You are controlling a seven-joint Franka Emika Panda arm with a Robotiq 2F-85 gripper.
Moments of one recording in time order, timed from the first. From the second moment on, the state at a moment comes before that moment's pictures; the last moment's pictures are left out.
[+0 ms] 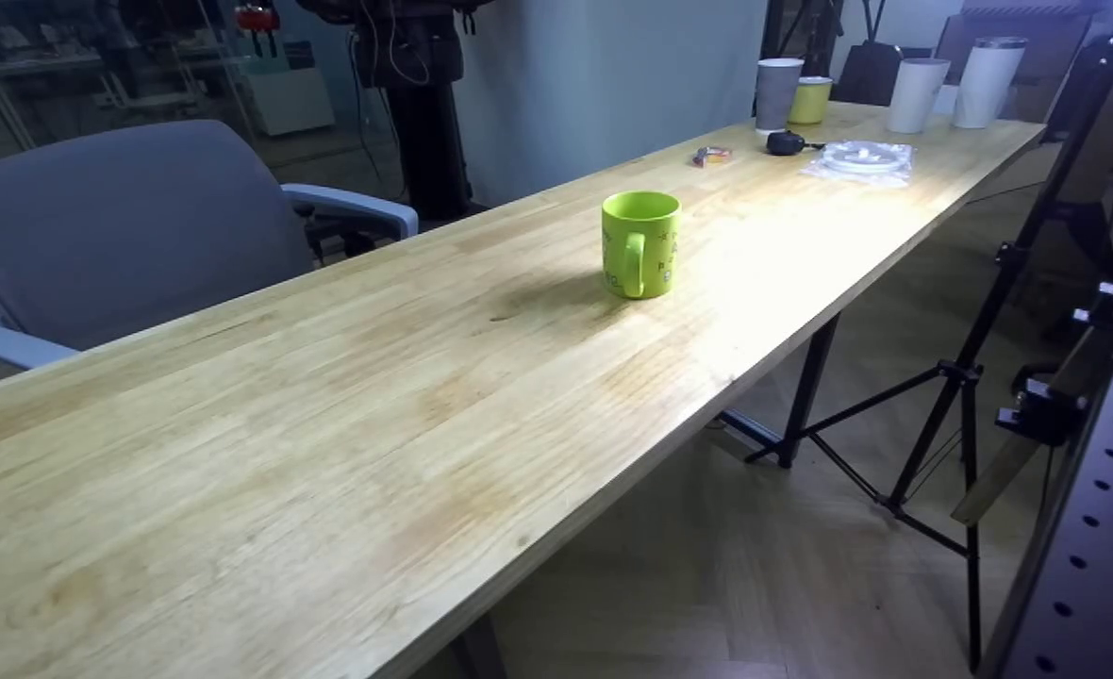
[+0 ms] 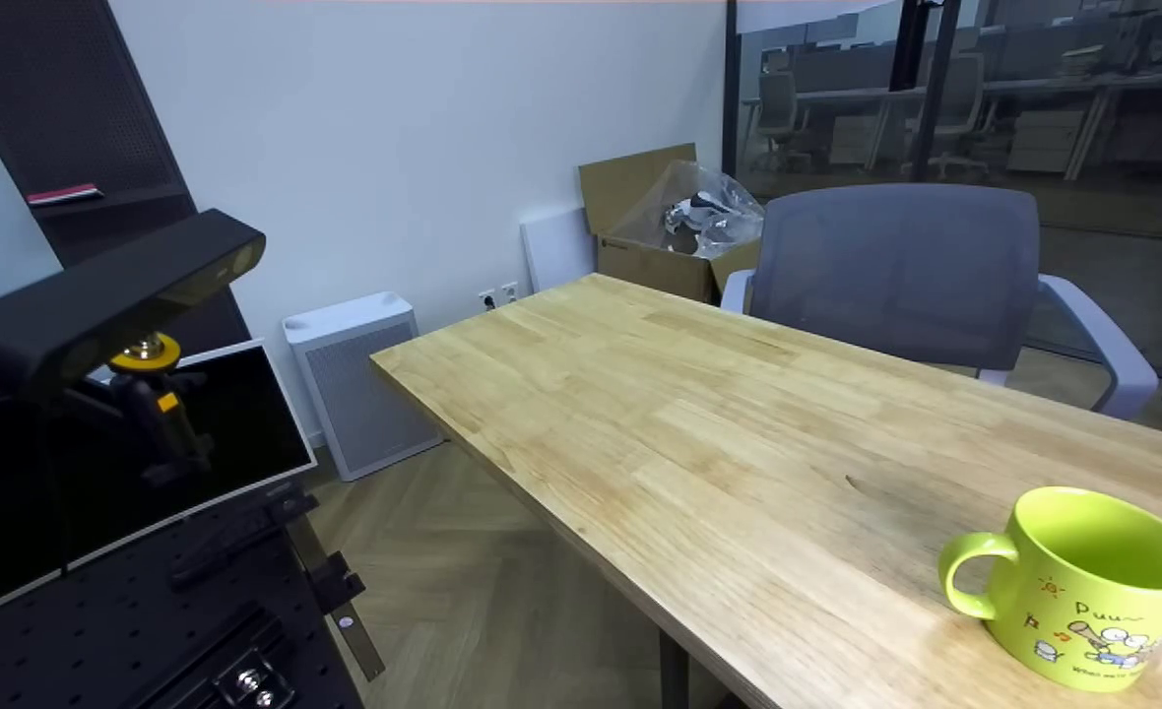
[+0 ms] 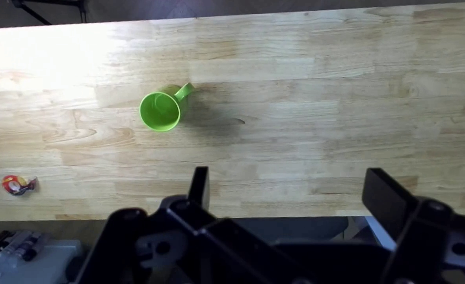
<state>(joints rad) -0.02 -0.32 0.06 -2.03 -0.04 1.78 0.11</state>
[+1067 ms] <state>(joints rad) -0.11 -0.09 -0.13 -2.02 0.04 1.91 -0.10</state>
